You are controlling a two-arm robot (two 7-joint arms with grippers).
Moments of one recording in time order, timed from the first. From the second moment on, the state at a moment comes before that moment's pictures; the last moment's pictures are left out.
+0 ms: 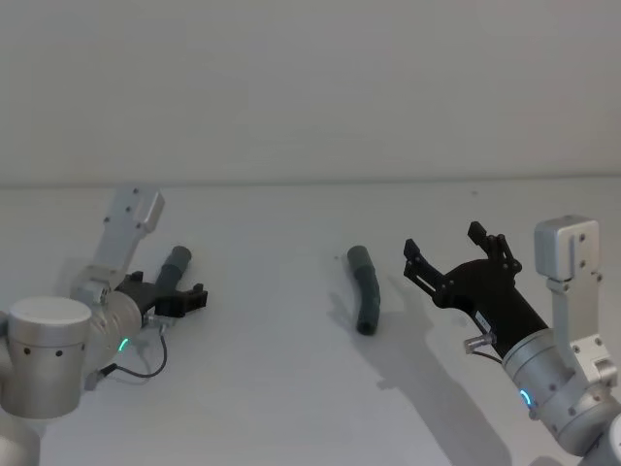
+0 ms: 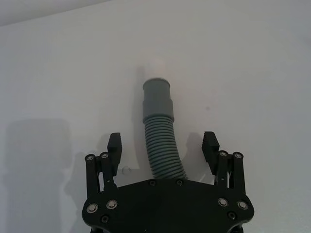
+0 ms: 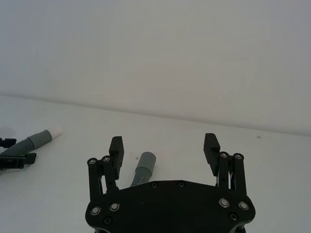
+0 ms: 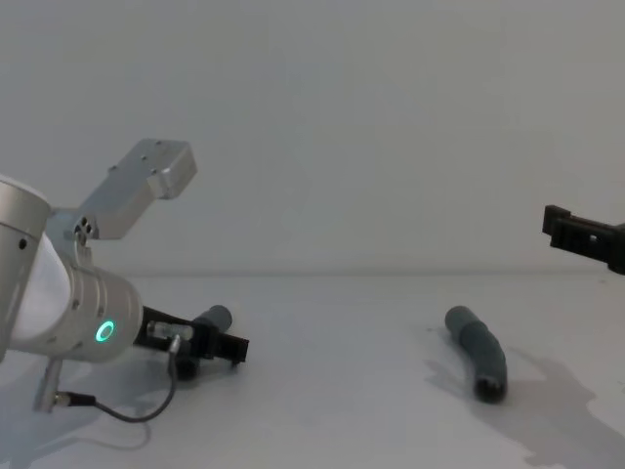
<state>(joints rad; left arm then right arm) -0.39 0.16 0.33 -1.44 -0.21 0.70 -0.02 -0.01 0.34 -0.23 -1.77 0.29 0.03 0.07</state>
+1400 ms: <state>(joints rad) -0.39 0.15 0.33 -1.43 -0.20 0.69 -0.03 -0.01 0.34 -0.23 -1.77 0.29 0.03 0.07</state>
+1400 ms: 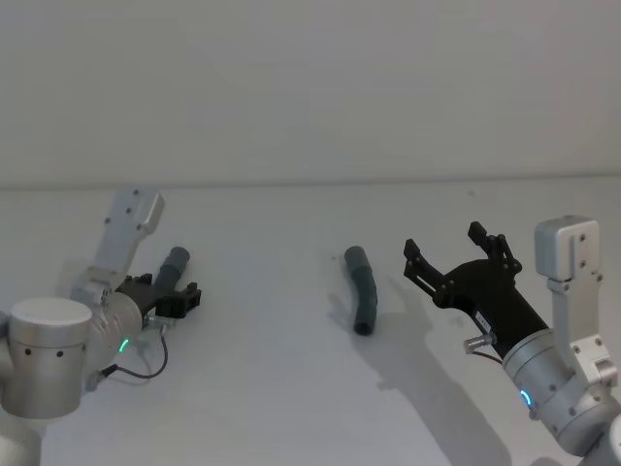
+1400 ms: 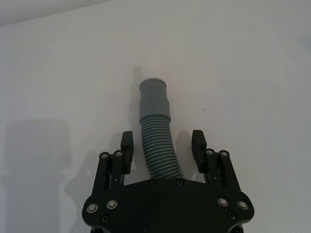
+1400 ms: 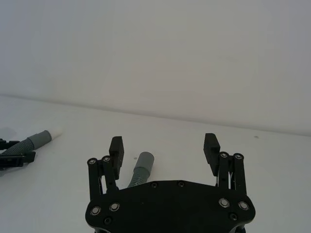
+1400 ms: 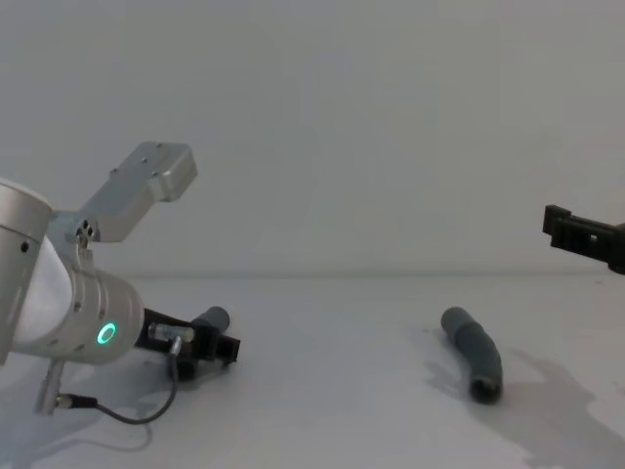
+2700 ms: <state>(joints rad) -0.39 0.16 0.33 -1.43 -0.20 0.69 -0.03 -0.01 0.34 -0.23 -1.77 0.29 0.03 0.07</state>
